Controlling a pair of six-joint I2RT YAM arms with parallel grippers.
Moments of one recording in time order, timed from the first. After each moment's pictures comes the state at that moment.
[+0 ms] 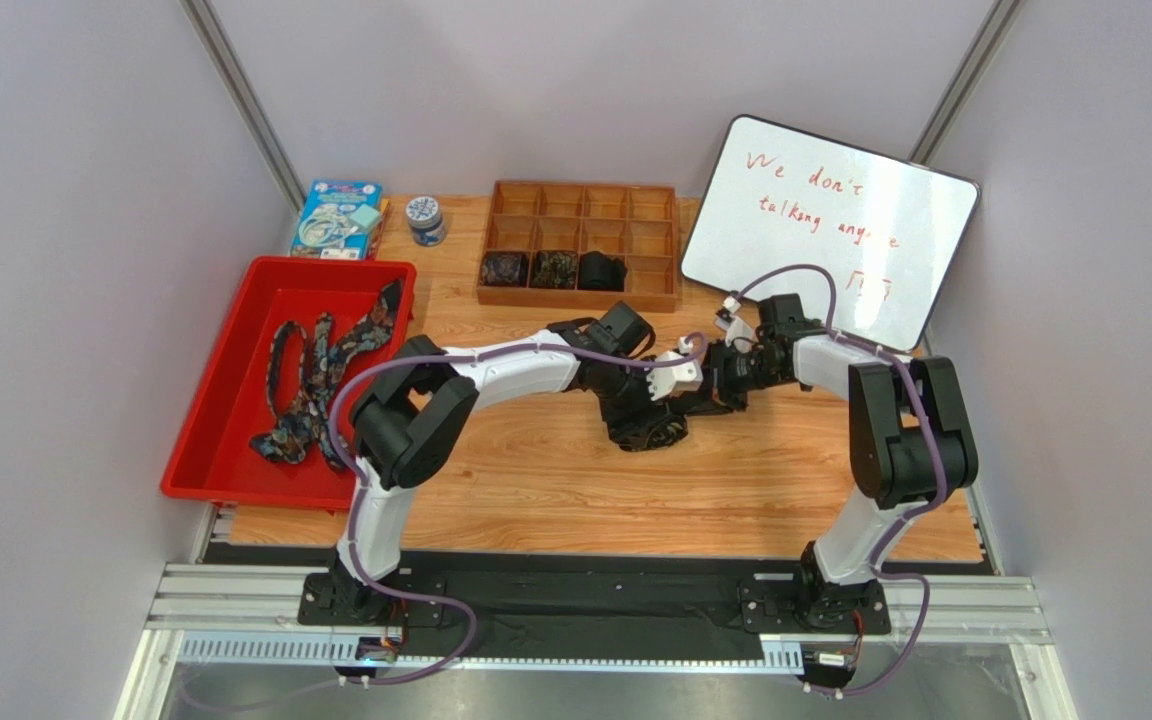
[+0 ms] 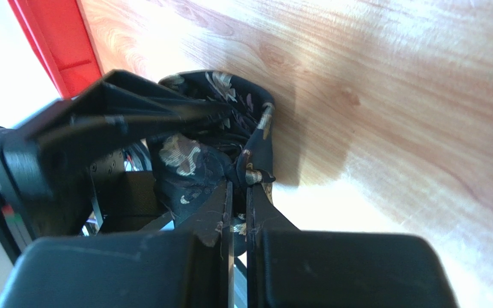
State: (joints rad) left arm -0.85 2.06 1.45 -0.46 0.47 0.45; right arm 0.11 1.74 0.91 -0.37 -0.85 0.31
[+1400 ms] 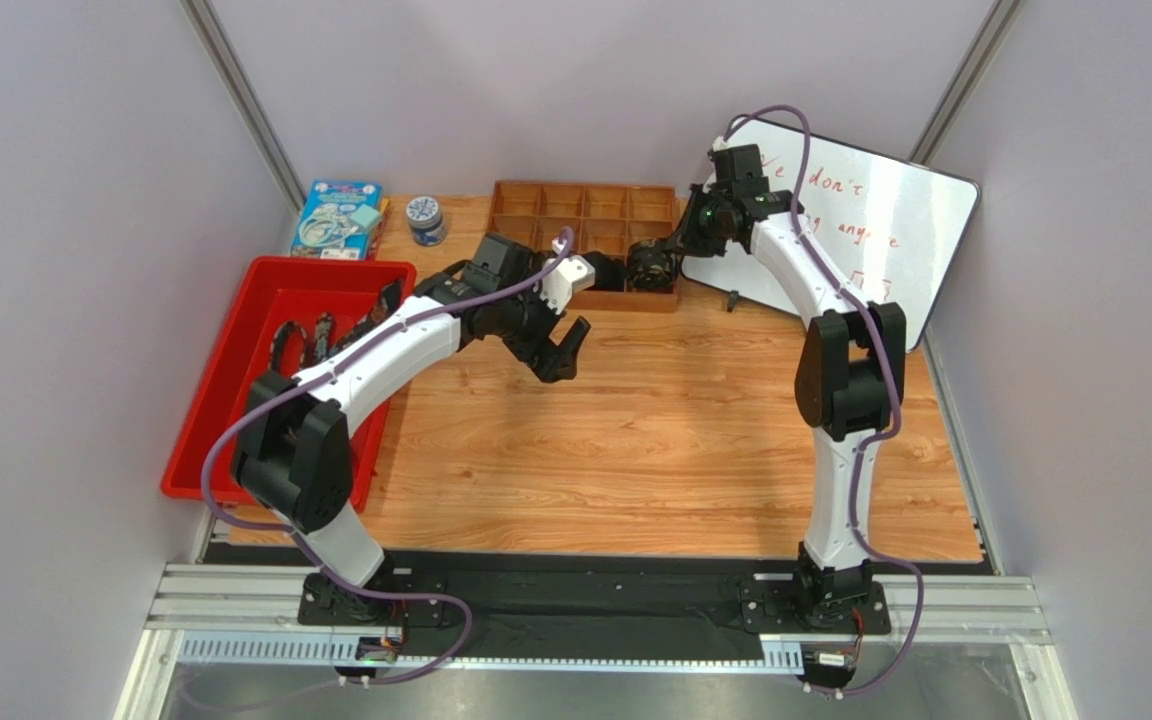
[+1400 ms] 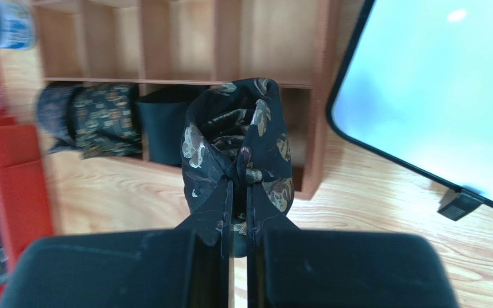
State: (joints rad) left arm -0.53 1.65 1.32 -0.58 0.38 0.22; right arm 0.22 2.12 1.93 -0.59 -0.23 0.47
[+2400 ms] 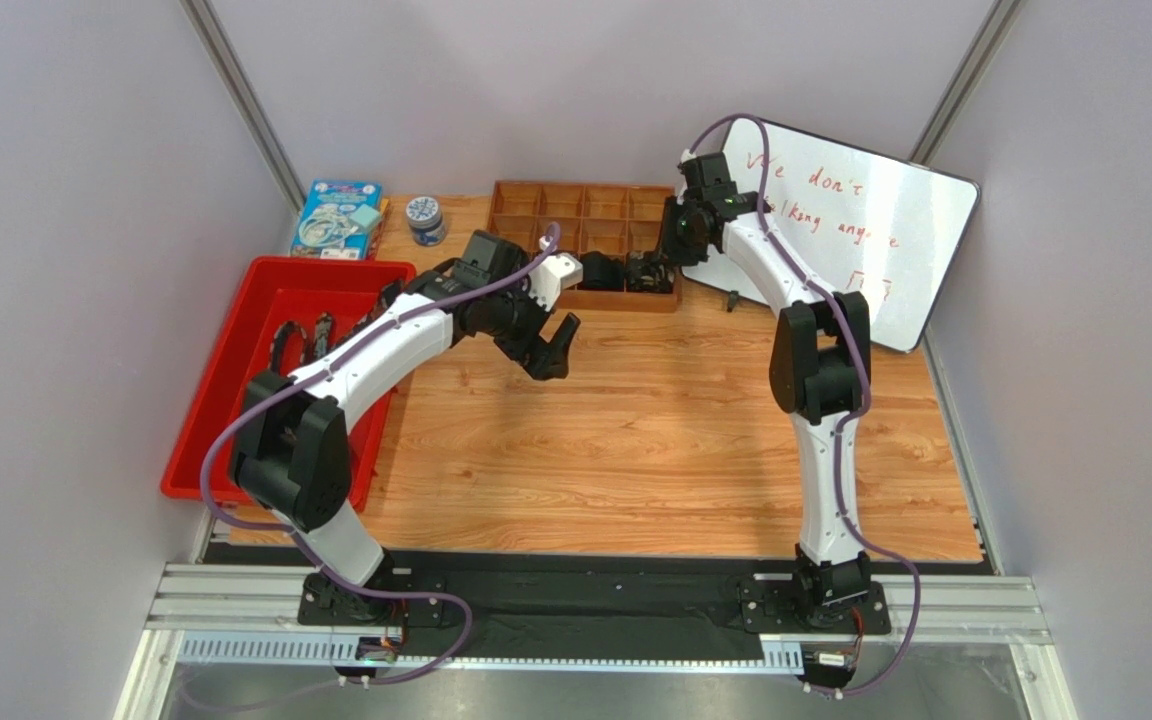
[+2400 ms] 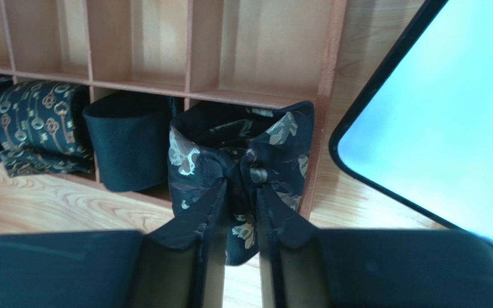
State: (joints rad) left arm -0.49 1.65 1.31 -0.59 0.41 0.21; right arm 0.27 2.30 2.08 -0.66 -0.13 0.38
